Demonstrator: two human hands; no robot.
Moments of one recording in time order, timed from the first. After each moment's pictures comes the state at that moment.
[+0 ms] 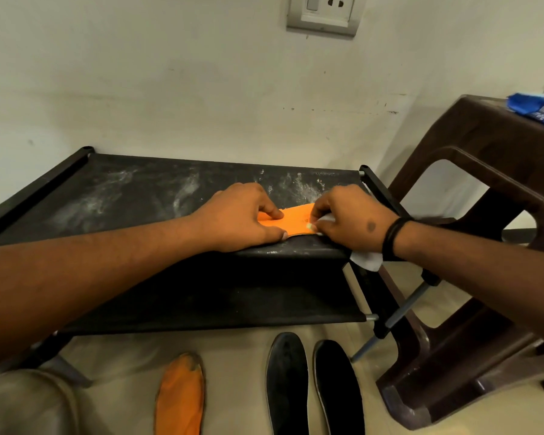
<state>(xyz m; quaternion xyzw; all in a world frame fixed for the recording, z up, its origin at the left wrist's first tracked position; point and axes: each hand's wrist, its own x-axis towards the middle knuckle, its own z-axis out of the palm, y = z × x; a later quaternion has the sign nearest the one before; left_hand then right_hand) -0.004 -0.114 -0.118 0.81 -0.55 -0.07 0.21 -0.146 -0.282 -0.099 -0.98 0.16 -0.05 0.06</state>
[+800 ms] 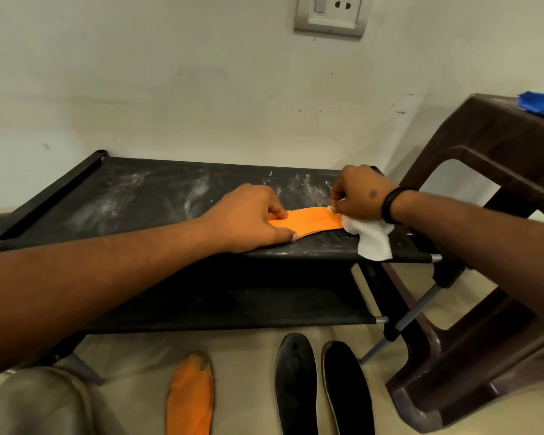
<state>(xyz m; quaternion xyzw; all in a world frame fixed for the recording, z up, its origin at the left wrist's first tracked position) 0.000 -0.116 -0.122 0.80 -0.56 -0.06 0.21 -0.117 -0.320 -0.086 -0.98 0.22 -0.01 0.03</state>
